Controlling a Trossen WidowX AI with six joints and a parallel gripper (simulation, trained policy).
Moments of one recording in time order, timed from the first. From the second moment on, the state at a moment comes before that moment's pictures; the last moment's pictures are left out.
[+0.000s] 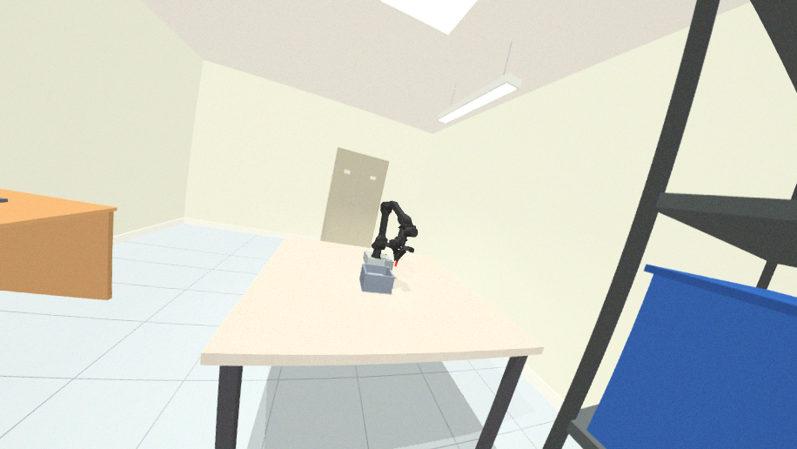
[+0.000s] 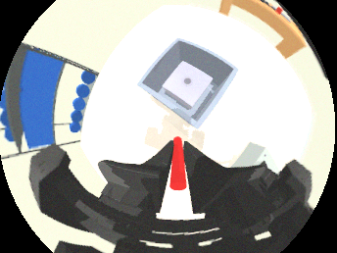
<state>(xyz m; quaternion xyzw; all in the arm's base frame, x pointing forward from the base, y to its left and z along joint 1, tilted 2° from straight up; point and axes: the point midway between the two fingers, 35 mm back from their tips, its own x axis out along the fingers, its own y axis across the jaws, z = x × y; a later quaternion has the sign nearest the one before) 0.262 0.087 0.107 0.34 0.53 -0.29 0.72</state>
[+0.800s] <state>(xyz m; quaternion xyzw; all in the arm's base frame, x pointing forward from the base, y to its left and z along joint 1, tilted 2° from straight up) 0.320 0.004 0.103 0.37 0.49 -0.35 0.71</state>
